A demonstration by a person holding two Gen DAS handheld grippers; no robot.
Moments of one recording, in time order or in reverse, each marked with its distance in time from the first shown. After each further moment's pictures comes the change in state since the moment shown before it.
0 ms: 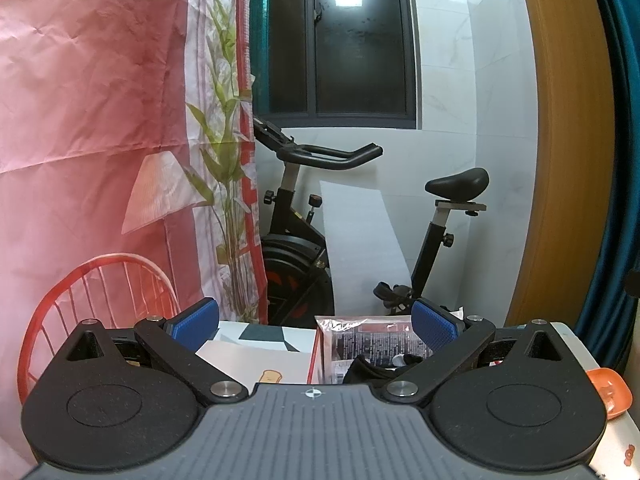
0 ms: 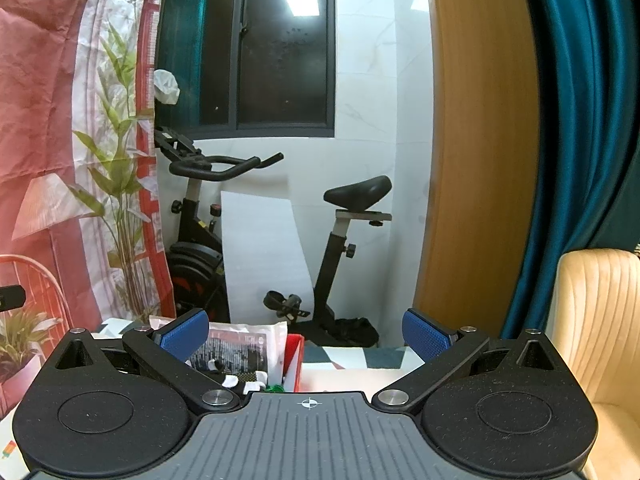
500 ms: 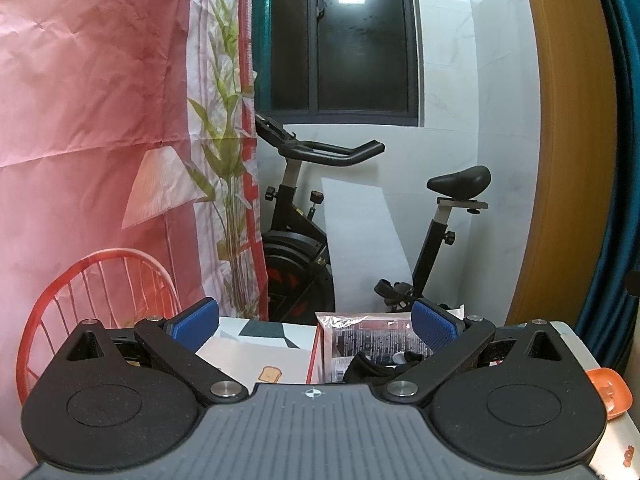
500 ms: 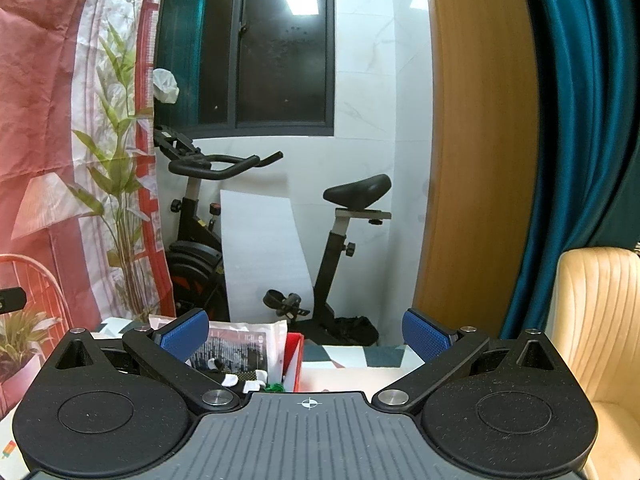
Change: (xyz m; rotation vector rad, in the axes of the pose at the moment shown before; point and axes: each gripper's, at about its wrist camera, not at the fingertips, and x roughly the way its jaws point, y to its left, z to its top) left arm 0.003 0.001 -0.001 -0.010 0.011 0.003; right arm 0.001 0.000 0.000 0.000 0.002 -0.002
